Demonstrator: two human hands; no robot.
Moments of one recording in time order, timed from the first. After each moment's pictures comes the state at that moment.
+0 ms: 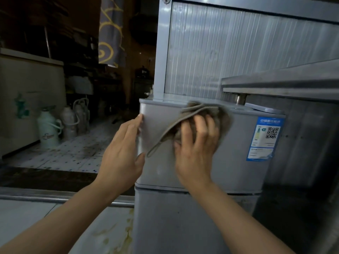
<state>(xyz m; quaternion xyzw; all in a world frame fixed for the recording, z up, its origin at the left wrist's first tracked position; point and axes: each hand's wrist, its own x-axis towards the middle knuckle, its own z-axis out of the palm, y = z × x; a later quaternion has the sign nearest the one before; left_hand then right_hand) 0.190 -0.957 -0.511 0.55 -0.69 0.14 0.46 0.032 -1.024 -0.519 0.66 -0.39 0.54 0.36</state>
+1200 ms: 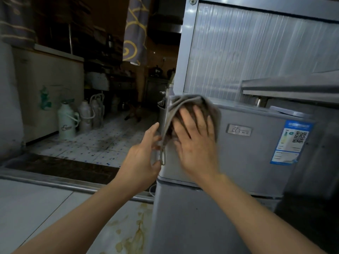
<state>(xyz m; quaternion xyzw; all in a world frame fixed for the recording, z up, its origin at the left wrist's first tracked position) 0.211 -0.942 -0.529 0.54 -0.69 -0.04 0.48 0.065 -1.015 -0.508 0.76 -0.34 0.40 0.39</state>
